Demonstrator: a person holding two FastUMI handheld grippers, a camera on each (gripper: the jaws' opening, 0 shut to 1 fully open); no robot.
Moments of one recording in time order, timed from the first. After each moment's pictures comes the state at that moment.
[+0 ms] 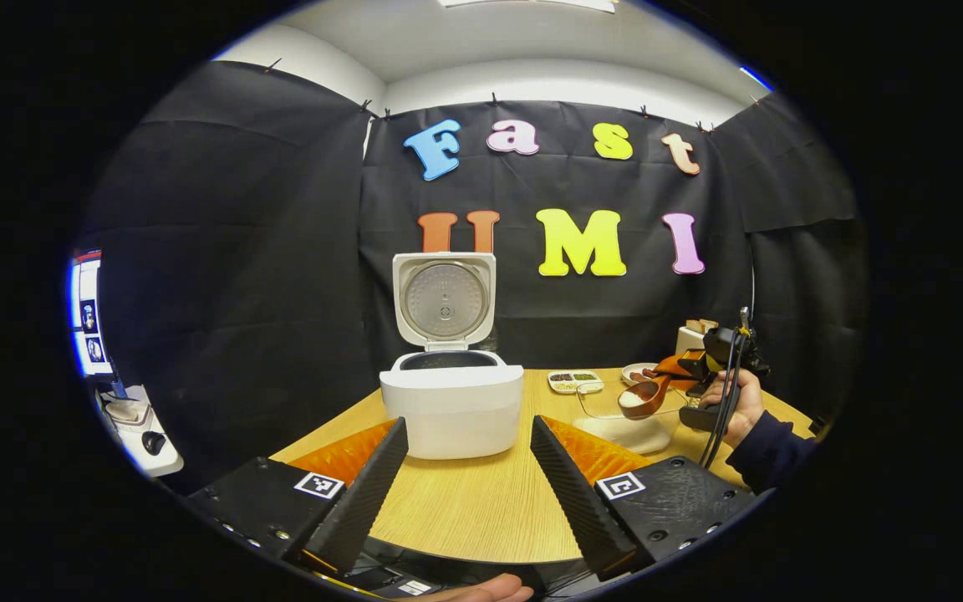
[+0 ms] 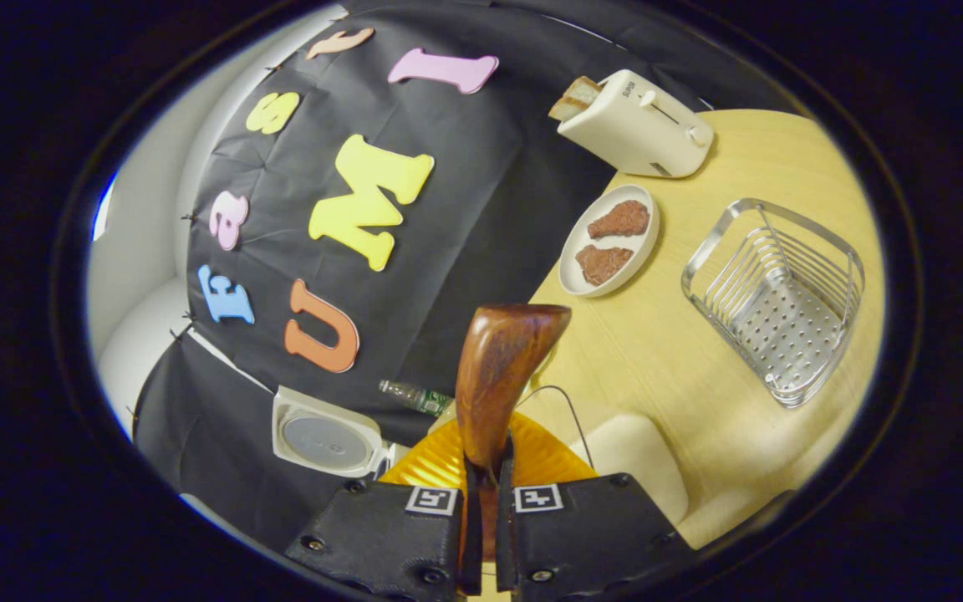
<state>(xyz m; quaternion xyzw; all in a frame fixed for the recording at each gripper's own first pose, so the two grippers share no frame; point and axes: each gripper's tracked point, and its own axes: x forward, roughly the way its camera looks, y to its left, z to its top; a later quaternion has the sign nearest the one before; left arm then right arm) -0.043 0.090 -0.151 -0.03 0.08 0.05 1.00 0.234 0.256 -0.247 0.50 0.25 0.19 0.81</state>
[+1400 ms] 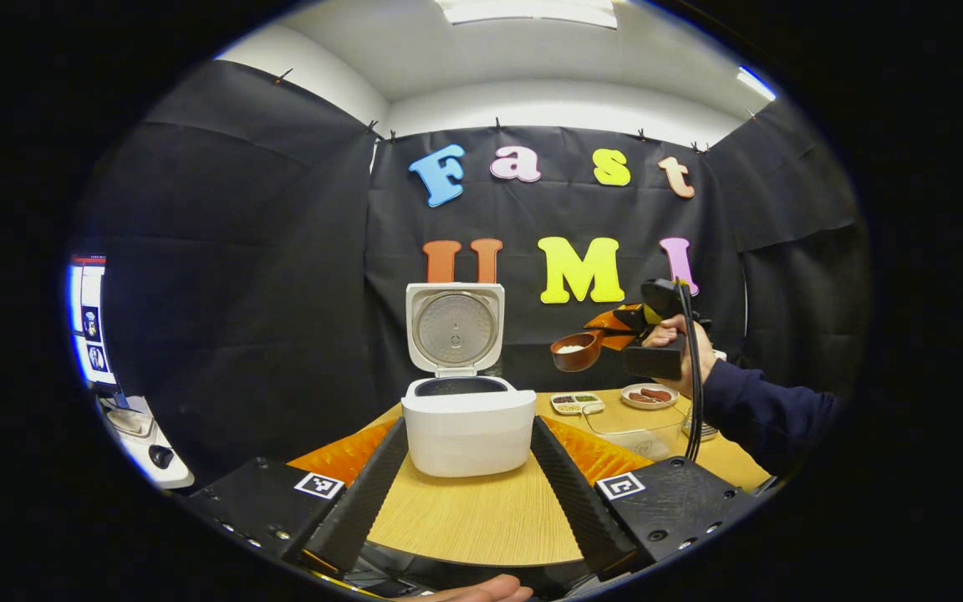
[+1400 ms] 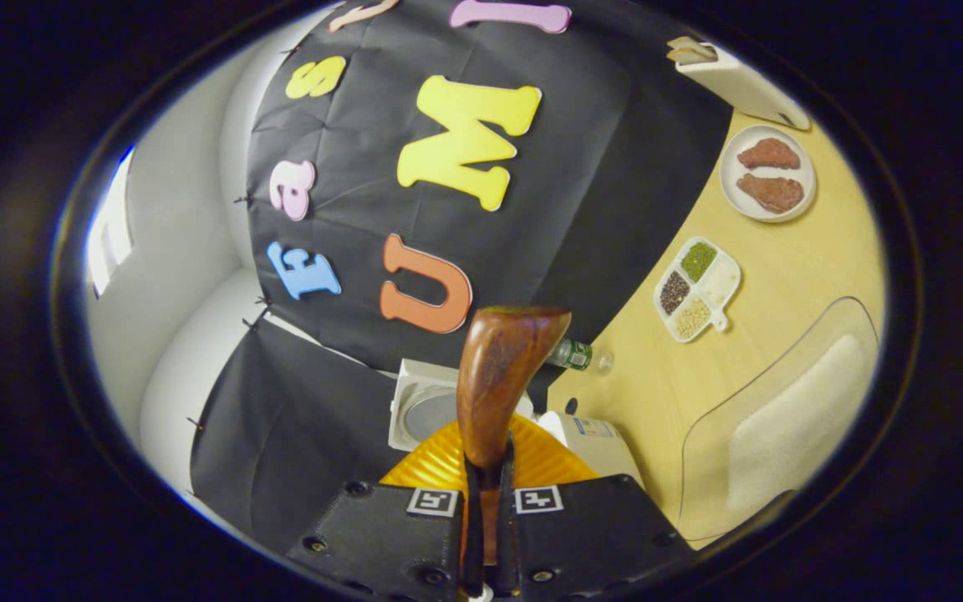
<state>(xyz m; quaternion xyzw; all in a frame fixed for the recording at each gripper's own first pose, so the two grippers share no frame) -0.061 0.132 -0.122 -0.03 0.03 0.04 1.00 0.236 0.455 -0.112 0.50 0.27 0.33 0.75</state>
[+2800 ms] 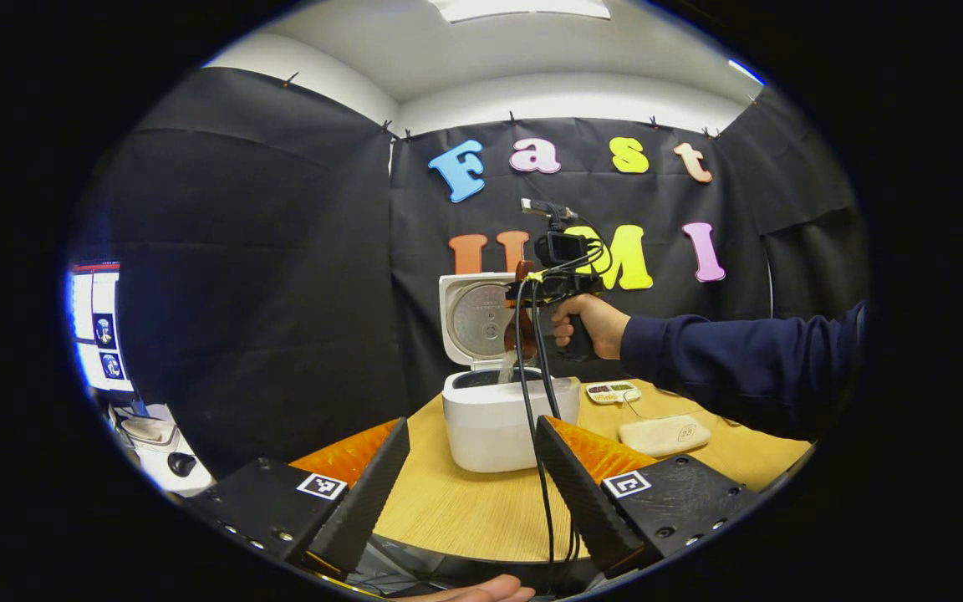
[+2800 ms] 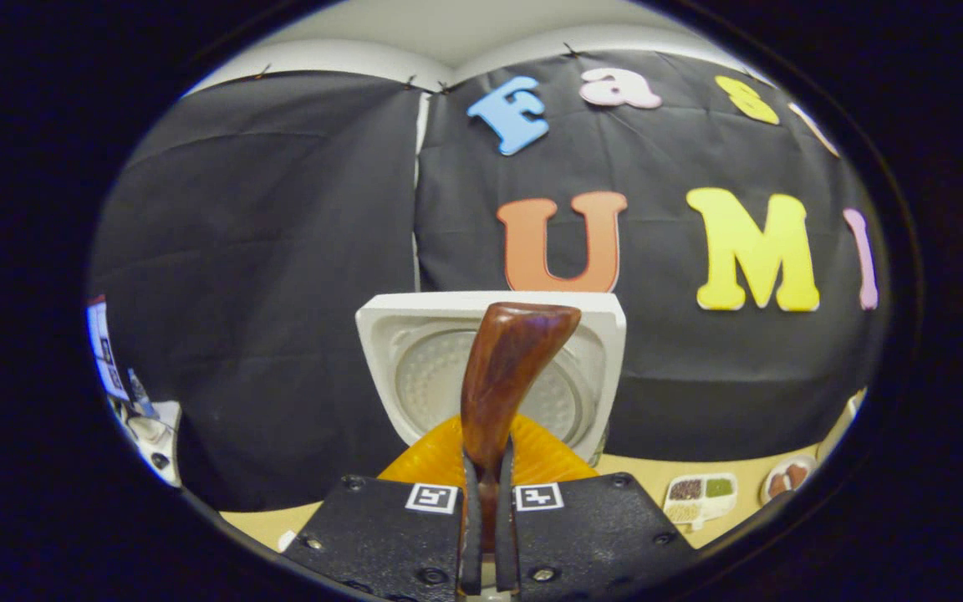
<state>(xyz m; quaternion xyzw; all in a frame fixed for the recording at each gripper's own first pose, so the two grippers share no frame) -0.065 0.164 -0.141 -0.01 0.04 0.08 1.00 0.218 0.677 -0.083 -0.07 0.02 0.40 0.91</state>
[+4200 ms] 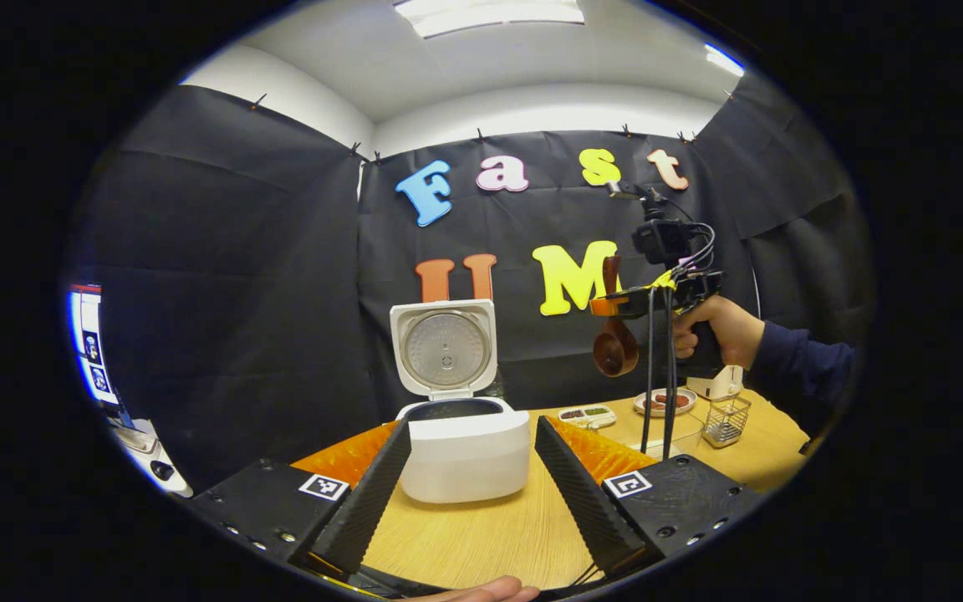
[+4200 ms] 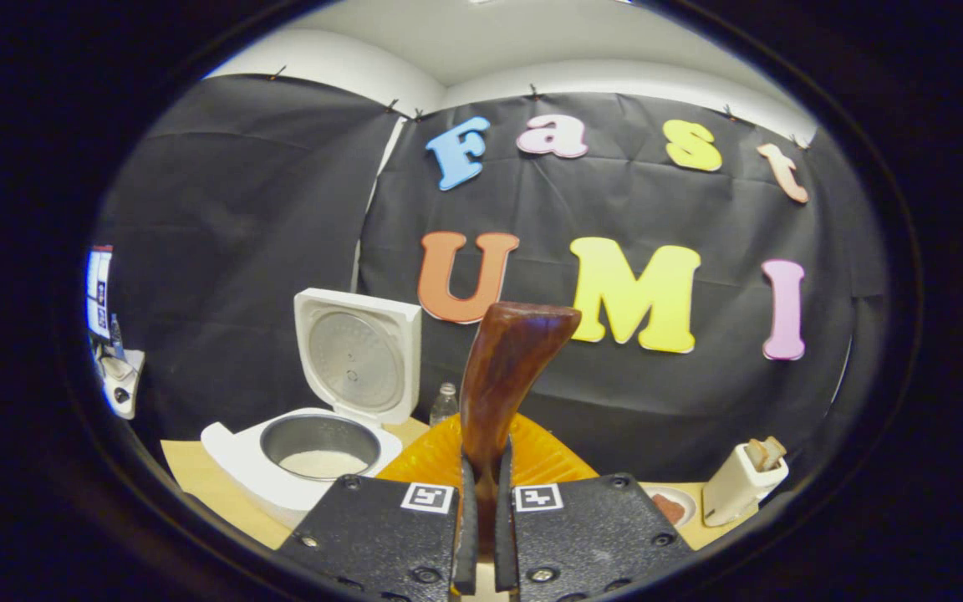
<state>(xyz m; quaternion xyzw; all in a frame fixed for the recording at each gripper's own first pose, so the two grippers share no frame) -0.018 0.081 -0.115 0.02 0.00 0.05 1.00 0.226 0.379 -0.060 -0.06 0.00 0.29 0.95</state>
